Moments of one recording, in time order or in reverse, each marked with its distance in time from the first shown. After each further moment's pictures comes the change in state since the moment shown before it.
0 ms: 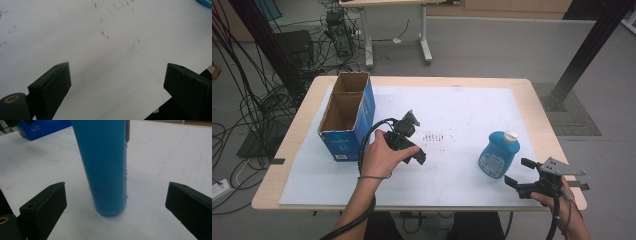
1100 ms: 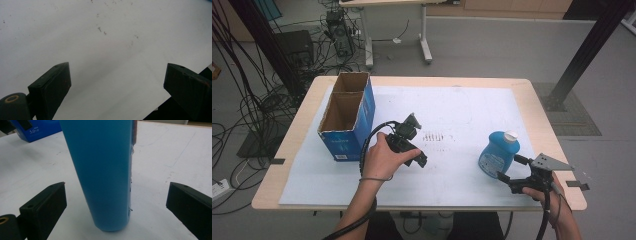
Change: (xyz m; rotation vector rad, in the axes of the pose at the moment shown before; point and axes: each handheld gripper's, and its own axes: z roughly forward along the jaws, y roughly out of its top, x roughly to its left) left arm -0.001 0.001 0.008 0.020 -0.013 0.000; right arm -0.004 -0.002 0.023 -0.016 0.014 0.000
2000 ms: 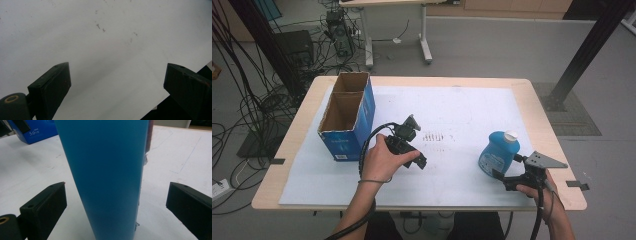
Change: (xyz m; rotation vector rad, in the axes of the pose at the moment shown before) left arm 0.001 -0.005 0.001 -0.001 -0.007 -0.002; right arm 0.002 -0.001 0.016 -0.020 0.009 -0.017
